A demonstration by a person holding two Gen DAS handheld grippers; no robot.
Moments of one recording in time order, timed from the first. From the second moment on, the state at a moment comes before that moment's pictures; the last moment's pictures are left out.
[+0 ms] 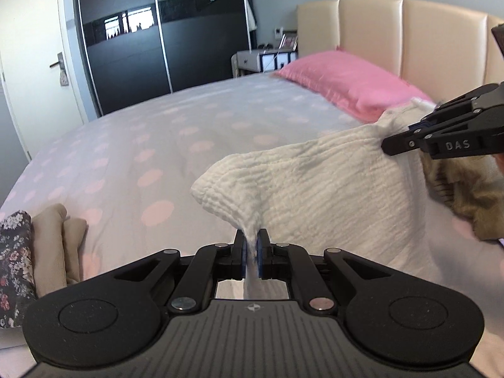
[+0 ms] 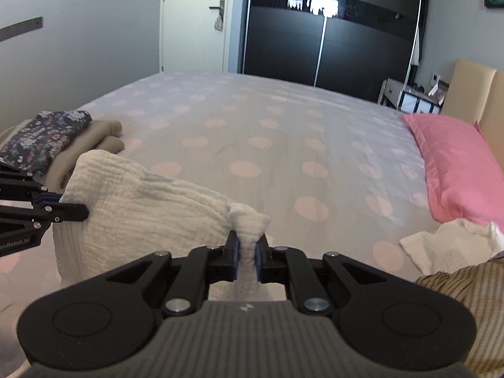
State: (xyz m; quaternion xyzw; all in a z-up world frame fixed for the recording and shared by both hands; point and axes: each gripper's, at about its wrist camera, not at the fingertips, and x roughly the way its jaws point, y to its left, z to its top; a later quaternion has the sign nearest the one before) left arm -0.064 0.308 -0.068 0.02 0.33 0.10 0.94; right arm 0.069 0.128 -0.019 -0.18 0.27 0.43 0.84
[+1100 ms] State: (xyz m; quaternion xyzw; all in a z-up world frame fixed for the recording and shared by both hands) left arm -0.103 0.304 -0.102 0.02 0.42 0.10 0.90; right arm 0.067 0.080 -0.090 -0.14 0.44 0.39 0.80
